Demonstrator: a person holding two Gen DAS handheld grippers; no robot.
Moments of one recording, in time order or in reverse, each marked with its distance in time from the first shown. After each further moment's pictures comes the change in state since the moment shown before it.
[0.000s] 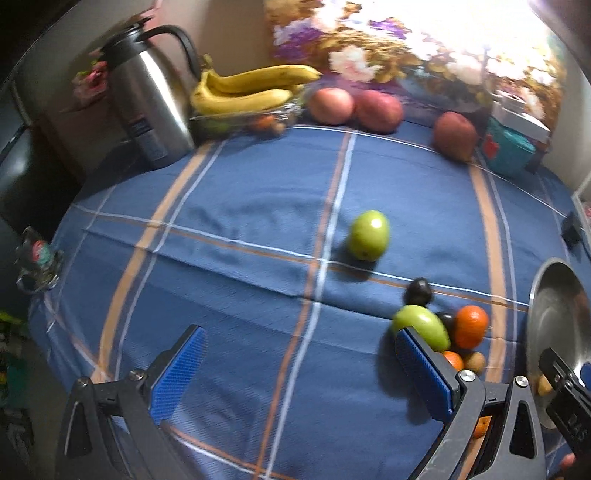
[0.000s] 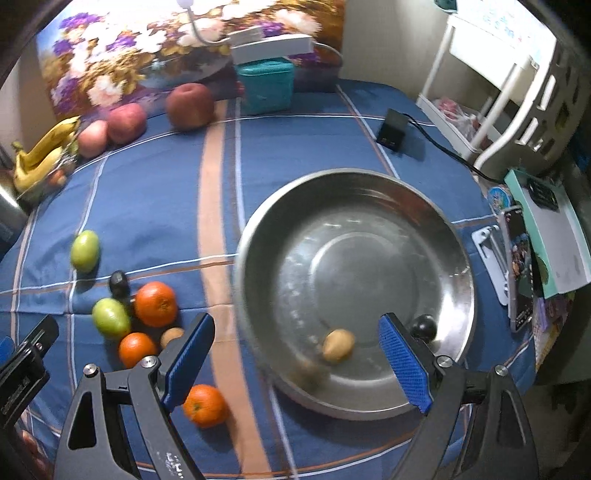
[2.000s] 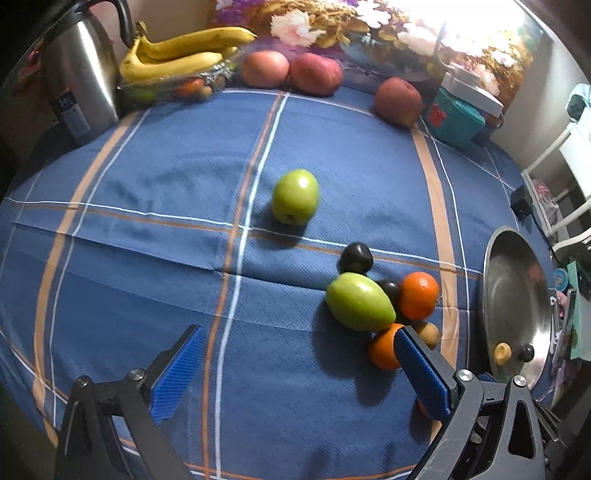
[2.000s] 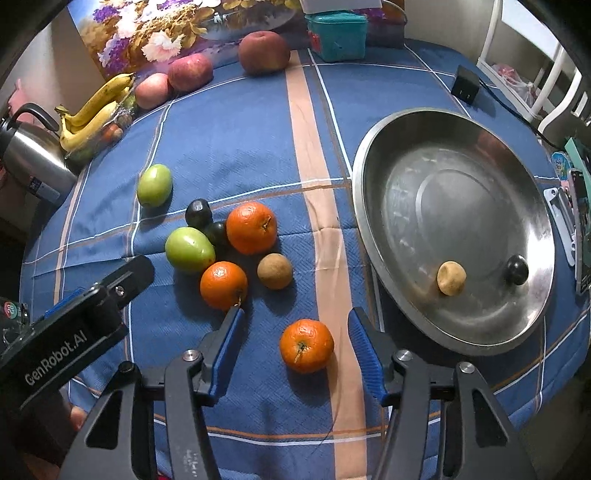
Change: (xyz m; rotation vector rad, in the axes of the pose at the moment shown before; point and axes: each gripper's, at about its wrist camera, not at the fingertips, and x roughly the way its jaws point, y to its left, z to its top) left arm 0.025 -0.024 -0.009 0.065 0.123 -0.293; right arm 0.011 0.044 -0.034 -0.014 0.141 0.217
